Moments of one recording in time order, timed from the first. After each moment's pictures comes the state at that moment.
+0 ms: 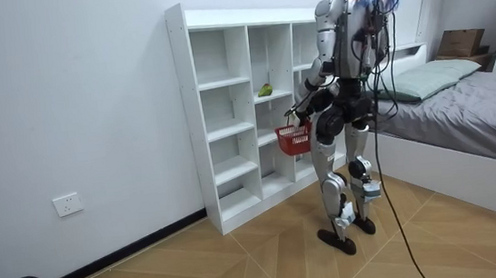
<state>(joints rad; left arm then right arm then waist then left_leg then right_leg) 0.08 0.18 -0.32 0.59 -0.27 0.12 -0.22 0.05 -0.21 0.35 0.52 0.40 0.14 0.25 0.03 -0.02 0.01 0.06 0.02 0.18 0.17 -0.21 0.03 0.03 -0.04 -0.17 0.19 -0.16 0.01</state>
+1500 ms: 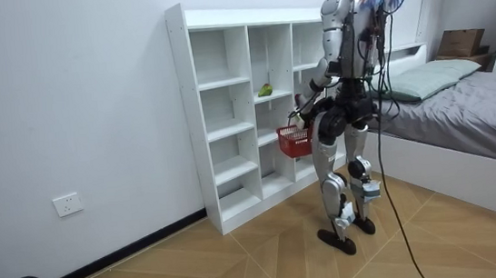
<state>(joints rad) 0.09 0.19 -0.42 0.59 -0.28 0.12 -0.23 -0.03 -0.18 0.38 0.83 0.55 0.13 0.12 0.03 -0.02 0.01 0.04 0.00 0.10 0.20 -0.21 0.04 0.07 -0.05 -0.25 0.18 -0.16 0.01</state>
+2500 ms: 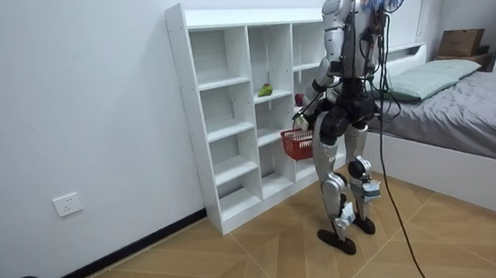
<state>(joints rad) 0.08 0.17 -0.46 0.63 -0.28 0.12 -0.23 -0.14 -0.17 0.44 0.95 0.52 0.12 0.16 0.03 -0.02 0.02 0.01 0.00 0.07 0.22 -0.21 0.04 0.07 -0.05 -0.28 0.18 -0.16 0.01</state>
